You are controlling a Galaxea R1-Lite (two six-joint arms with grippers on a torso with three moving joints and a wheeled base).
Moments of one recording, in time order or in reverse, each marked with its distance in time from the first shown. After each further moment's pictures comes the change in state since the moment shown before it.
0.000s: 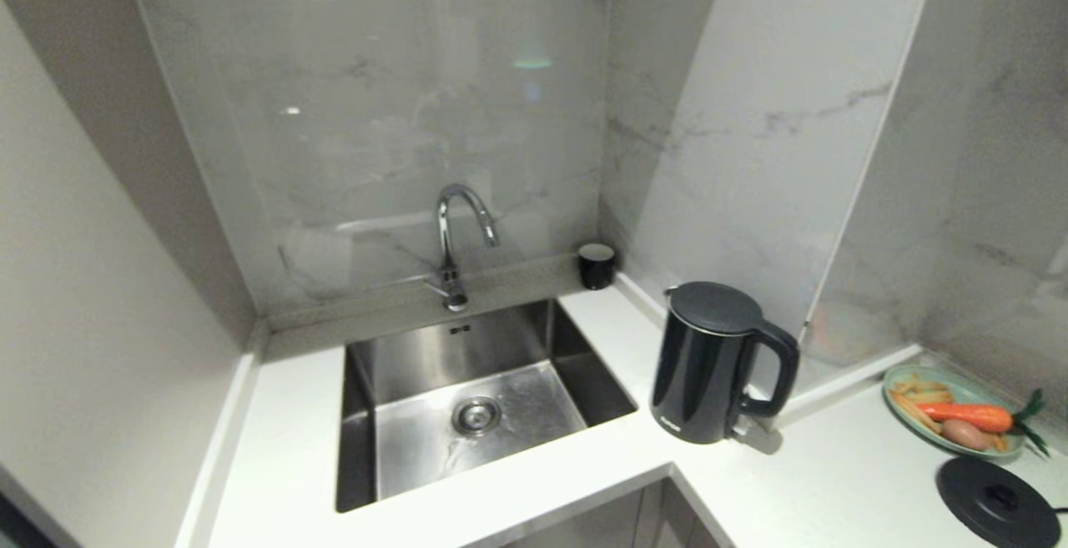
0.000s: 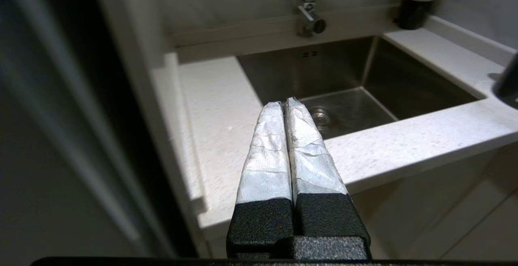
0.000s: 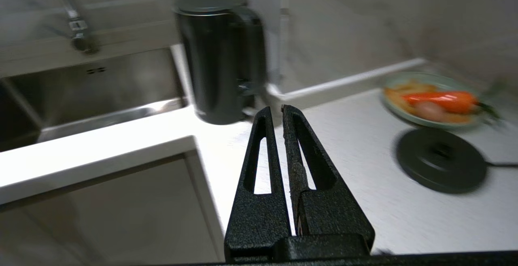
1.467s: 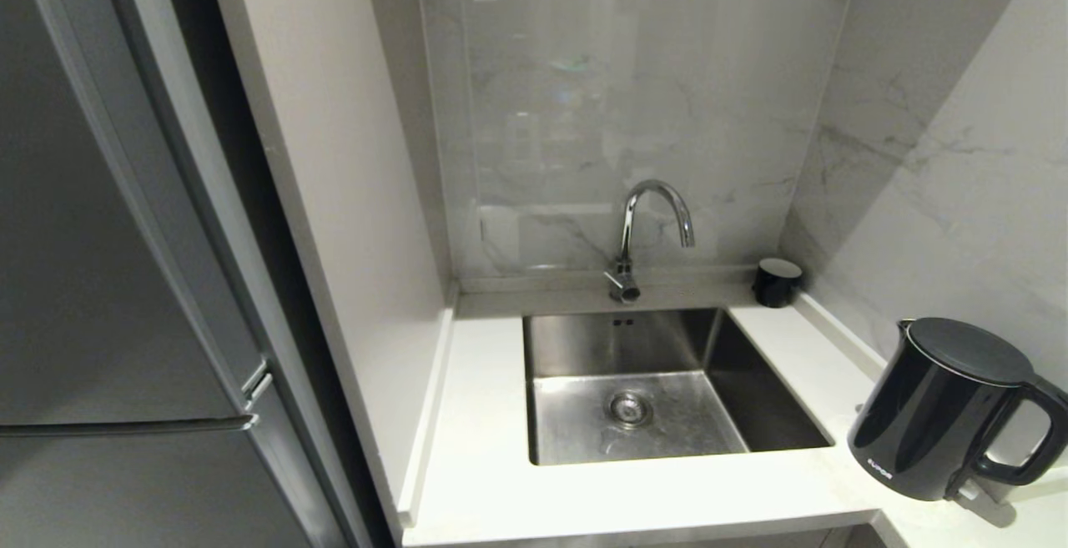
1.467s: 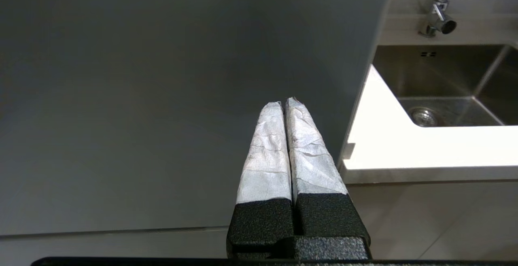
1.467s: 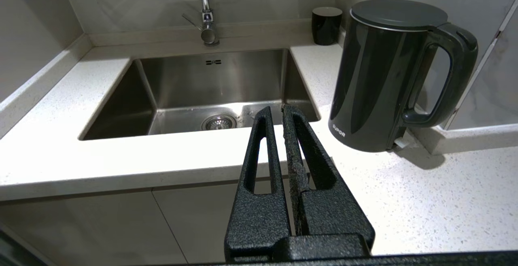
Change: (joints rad) left arm 0.000 0.000 0.000 0.000 0.000 0.000; right arm -0.001 0.000 0.000 -0.001 0.000 0.000
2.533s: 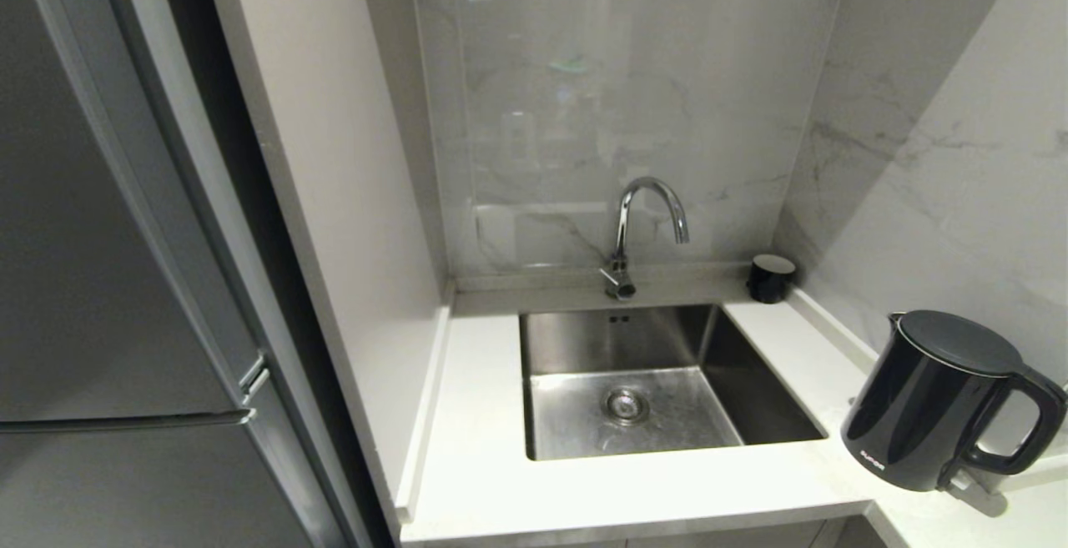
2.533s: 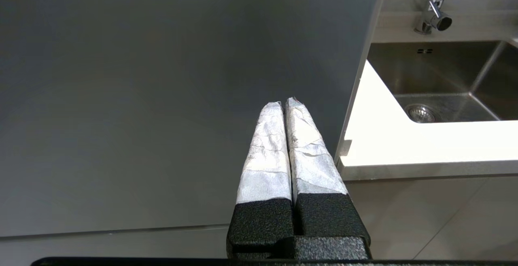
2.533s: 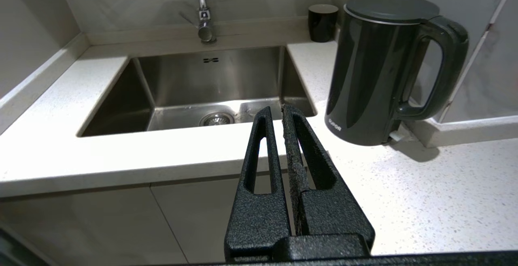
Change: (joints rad) left arm 0.000 0.000 -0.001 0.000 -0.002 0.001; right arm 0.001 0.000 0.000 0.000 -0.001 0.000
